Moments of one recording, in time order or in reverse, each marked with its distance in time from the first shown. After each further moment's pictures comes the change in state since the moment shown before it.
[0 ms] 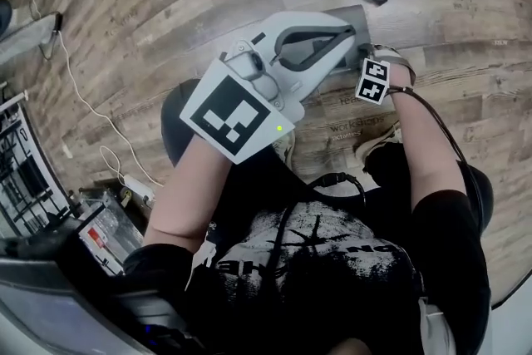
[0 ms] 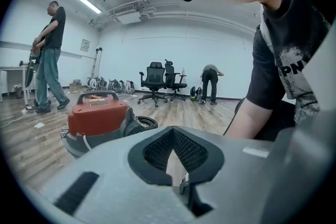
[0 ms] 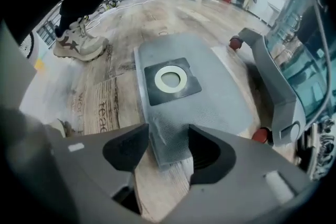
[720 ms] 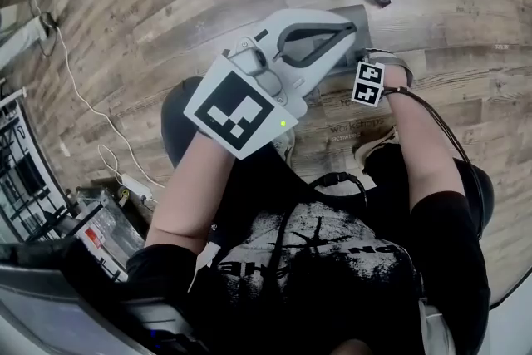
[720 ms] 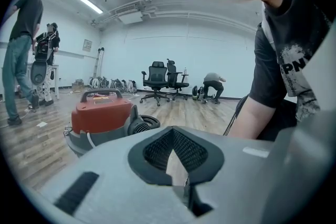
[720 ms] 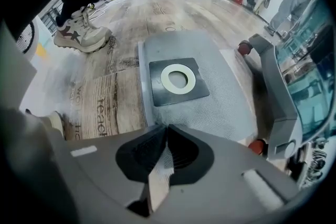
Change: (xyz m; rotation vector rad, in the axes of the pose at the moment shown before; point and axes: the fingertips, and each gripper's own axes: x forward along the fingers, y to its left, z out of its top) left arm -0.005 0.009 -0.001 0.000 -0.024 0.024; right arm 0.002 0.002 0.009 -0.097 0.062 -0.013
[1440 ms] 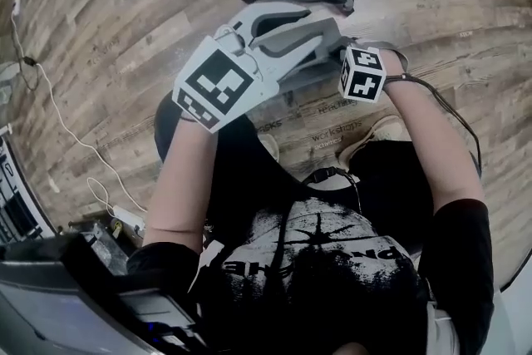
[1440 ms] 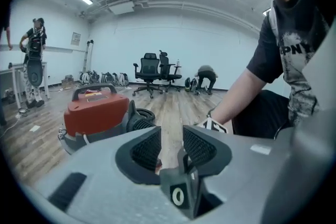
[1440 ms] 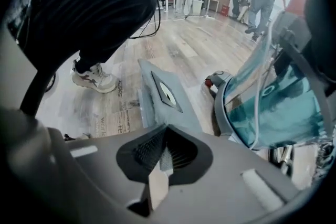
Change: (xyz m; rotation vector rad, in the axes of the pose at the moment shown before) left arm 0.006 0.010 -0.008 -0.009 0.083 -0.076; right arm -0.157 -0.055 0.041 0.074 -0.174 0.009
